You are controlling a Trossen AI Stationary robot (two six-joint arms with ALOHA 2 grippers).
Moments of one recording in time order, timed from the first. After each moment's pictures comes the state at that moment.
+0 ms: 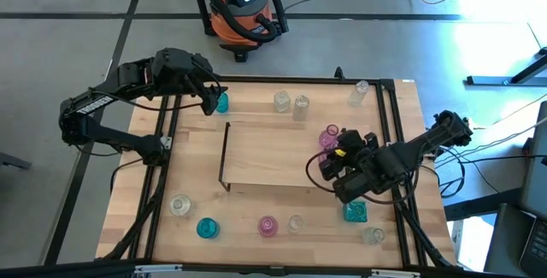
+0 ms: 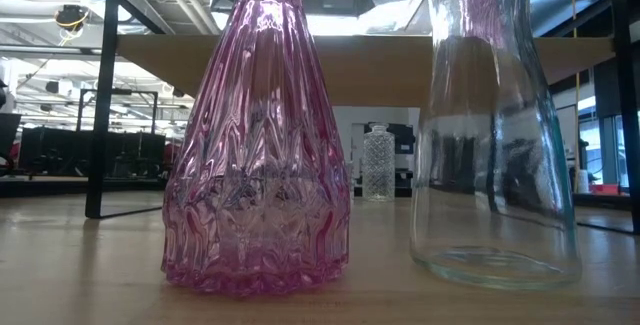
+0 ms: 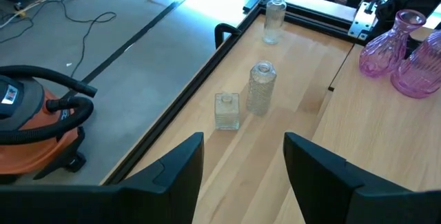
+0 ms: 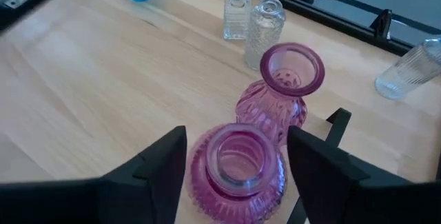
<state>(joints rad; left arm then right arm) 0.33 1.13 1.48 -0.96 -0.22 -0.12 0.51 1.56 1.64 -1.53 0.76 1.50</state>
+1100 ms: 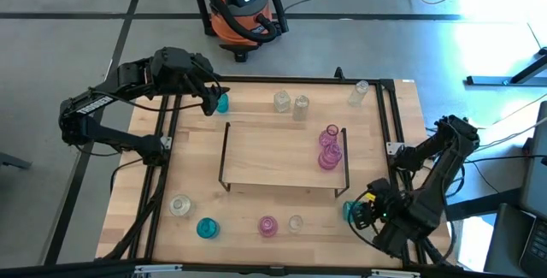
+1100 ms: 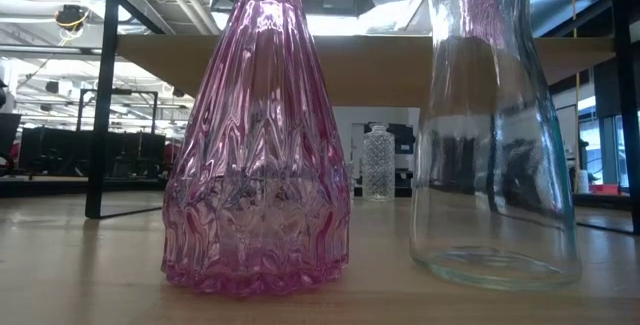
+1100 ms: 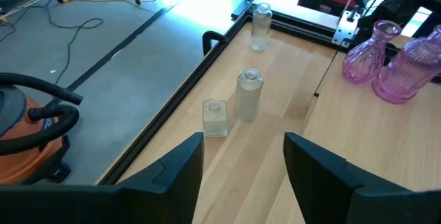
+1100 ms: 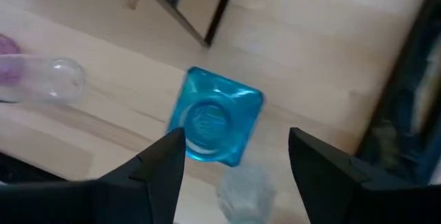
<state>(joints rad) 0.33 1.13 1.48 -0.93 -0.17 -0.12 0.96 1.55 1.39 -1.44 0.23 2.18</state>
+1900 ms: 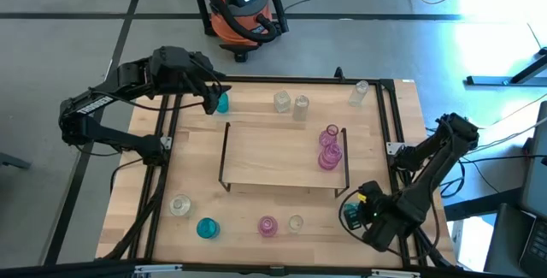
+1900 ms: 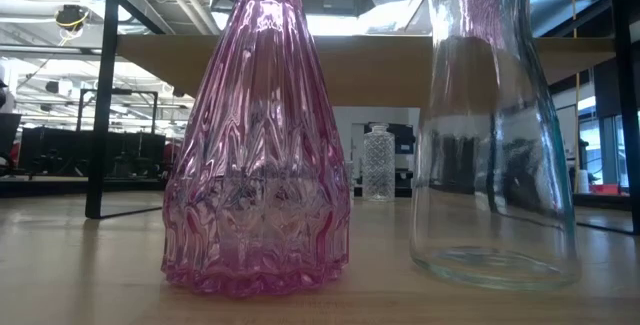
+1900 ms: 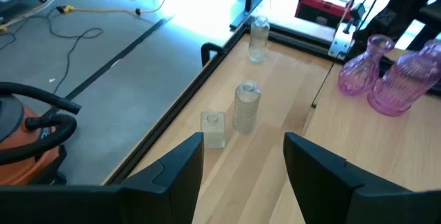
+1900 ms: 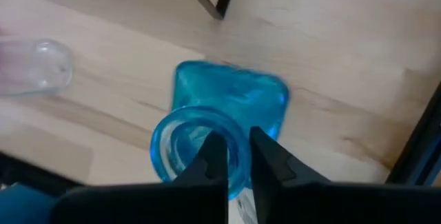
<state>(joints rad) 0.33 1.13 1.48 -0.88 -0.17 -0.12 0.91 1.52 1.23 -1.20 0.17 2.14</state>
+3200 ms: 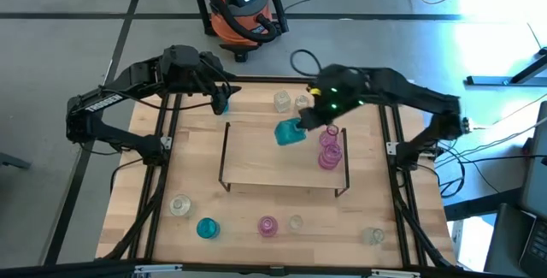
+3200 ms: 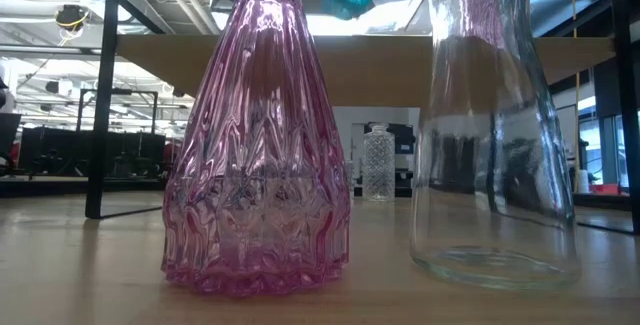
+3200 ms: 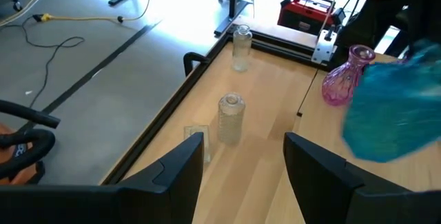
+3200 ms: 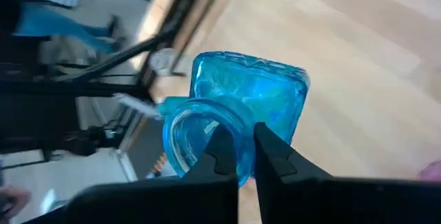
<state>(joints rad) 0.33 1.18 1.48 -0.80 -0.11 -0.10 -0.11 1.59 1.92 -1.14 -0.23 0.92</state>
